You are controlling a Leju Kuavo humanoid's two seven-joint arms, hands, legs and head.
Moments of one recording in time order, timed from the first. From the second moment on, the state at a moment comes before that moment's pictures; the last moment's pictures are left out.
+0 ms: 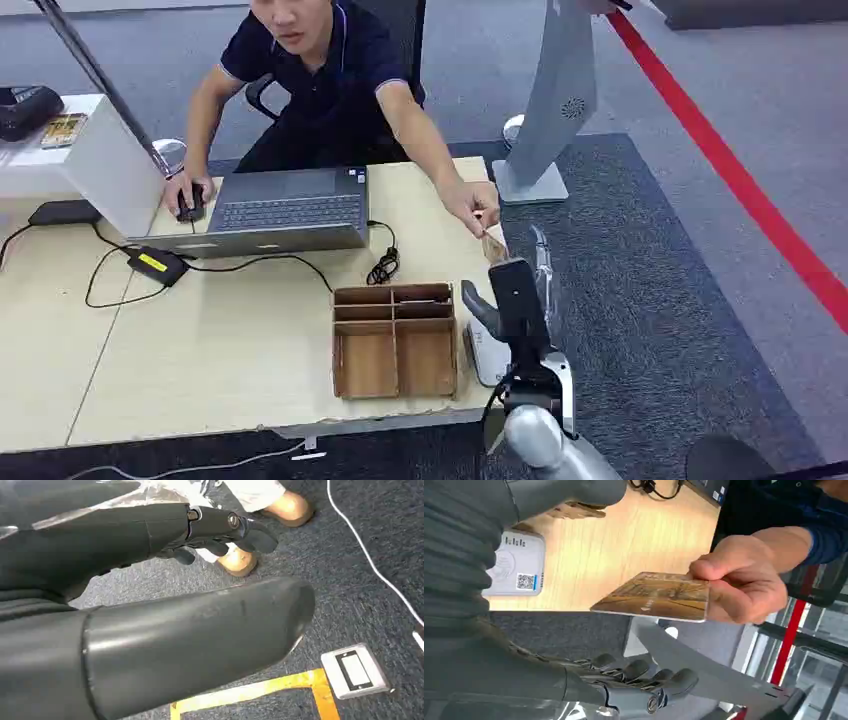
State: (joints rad) left arm -0.09 -0.02 -0.66 -0.24 -0.21 0.67 0.32; right arm -0.20 -0.05 0.55 -1.51 0.51 -0.69 0.23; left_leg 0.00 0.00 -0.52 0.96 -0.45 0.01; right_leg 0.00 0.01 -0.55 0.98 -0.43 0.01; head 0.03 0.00
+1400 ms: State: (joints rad) left arm -0.09 -0.02 -0.69 -0.24 -0.19 0.68 0.33; right arm -0.18 -0.09 0.58 -1.59 0.56 -0.70 0.27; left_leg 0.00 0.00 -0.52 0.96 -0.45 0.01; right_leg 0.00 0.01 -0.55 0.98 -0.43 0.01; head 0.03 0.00
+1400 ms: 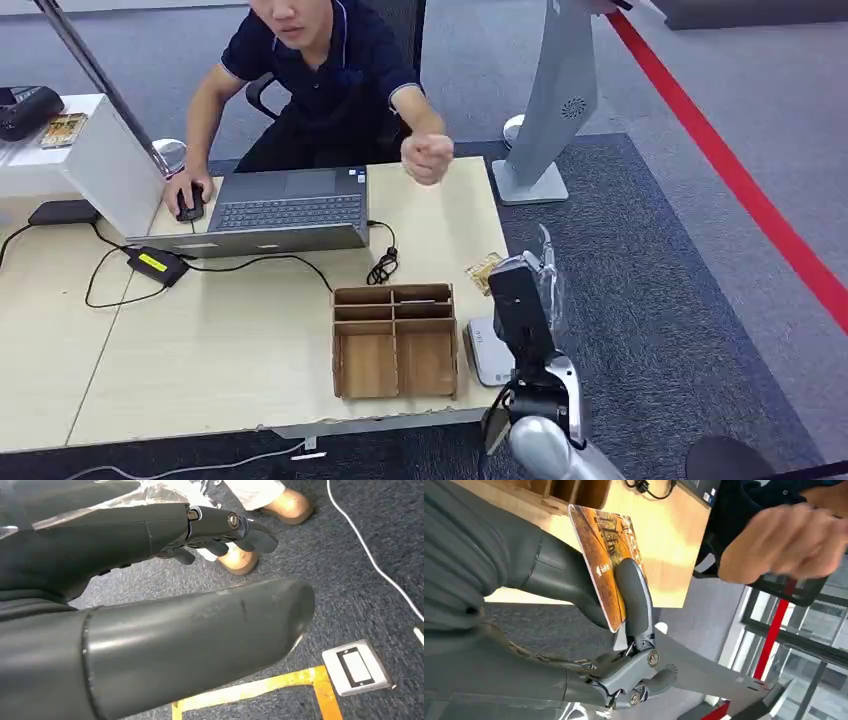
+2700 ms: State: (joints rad) left arm -0.09 -0.03 -0.68 -0.24 -0.14 0.69 0.37; right arm 0.16 -0.07 0.42 -1.44 0.72 -0.70 0.21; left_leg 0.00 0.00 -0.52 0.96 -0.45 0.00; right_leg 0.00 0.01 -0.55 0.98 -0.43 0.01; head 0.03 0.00
